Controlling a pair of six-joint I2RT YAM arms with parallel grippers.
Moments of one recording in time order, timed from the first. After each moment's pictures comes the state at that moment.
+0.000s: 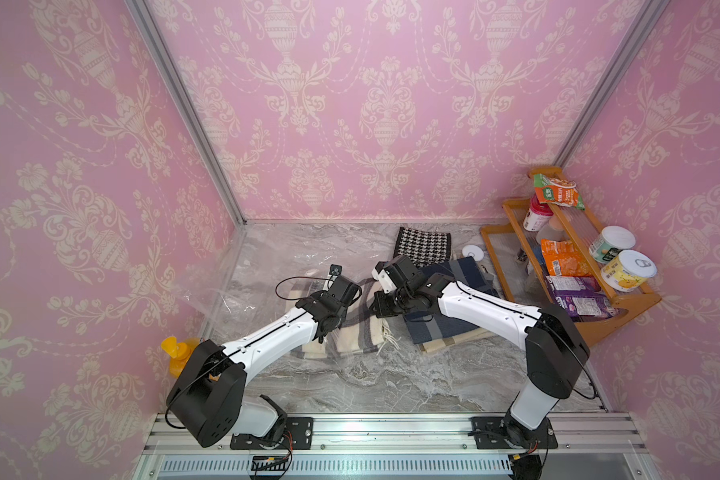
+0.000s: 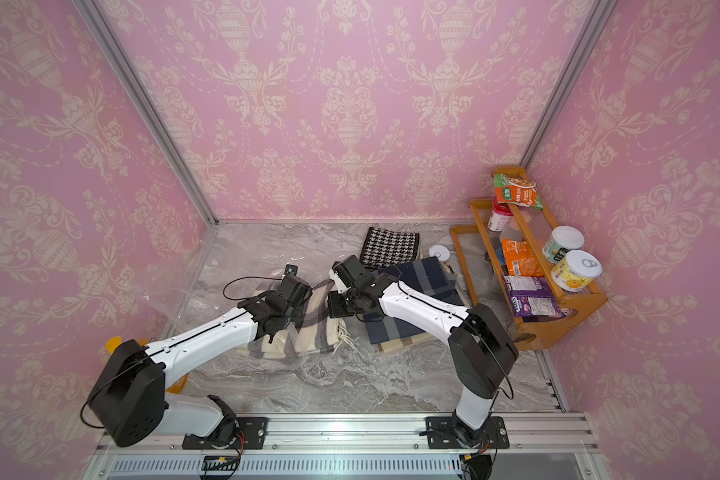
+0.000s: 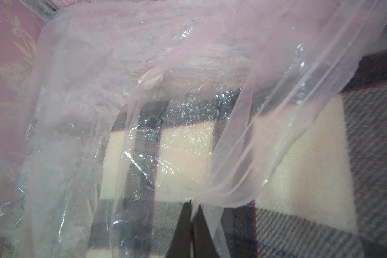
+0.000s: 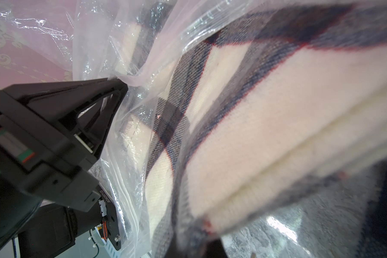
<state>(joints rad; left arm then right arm) -0.61 1.40 0.88 -0.48 -0.54 -0.36 0.75 1.73 1.30 -0.50 -0.28 0.57</state>
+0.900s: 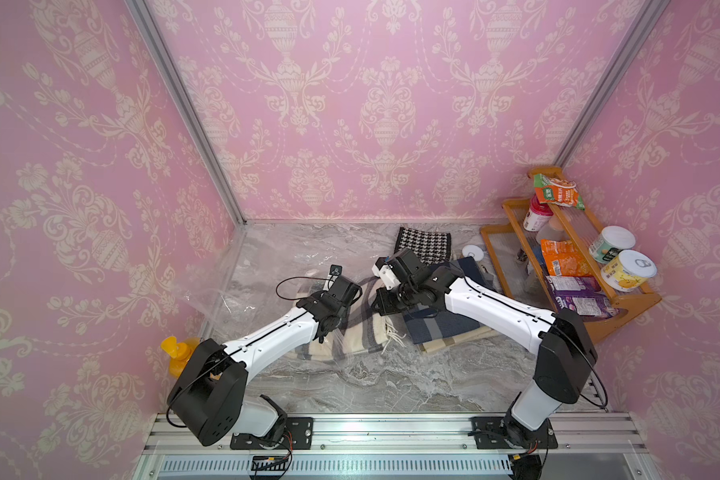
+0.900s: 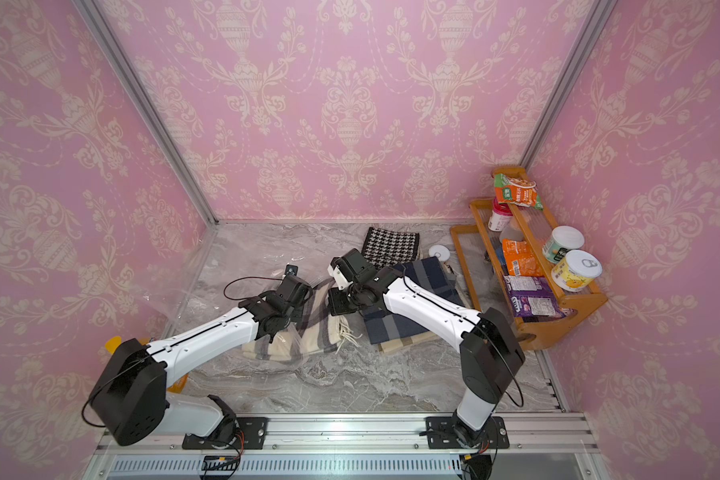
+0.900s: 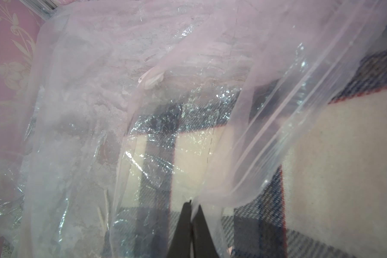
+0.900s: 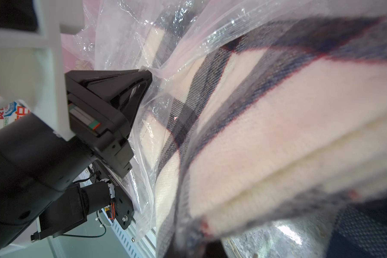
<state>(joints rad) -0.61 1.41 0.88 -0.48 -0.54 -0.36 0.75 1.69 1.39 -0.64 -0.30 0.51</state>
